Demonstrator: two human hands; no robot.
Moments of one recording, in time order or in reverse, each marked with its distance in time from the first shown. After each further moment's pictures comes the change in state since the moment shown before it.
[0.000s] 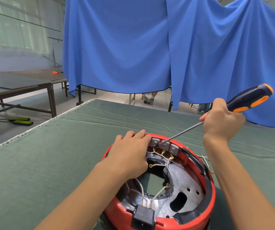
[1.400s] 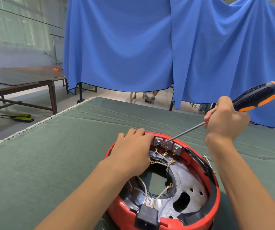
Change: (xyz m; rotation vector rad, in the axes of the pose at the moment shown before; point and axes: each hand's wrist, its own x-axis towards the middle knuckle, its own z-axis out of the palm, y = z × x) left_hand 0.002 0.000 0.002 -0.008 0.079 -0.012; right_hand -0.001 0.000 0.002 0.186 -0.057 -0.001
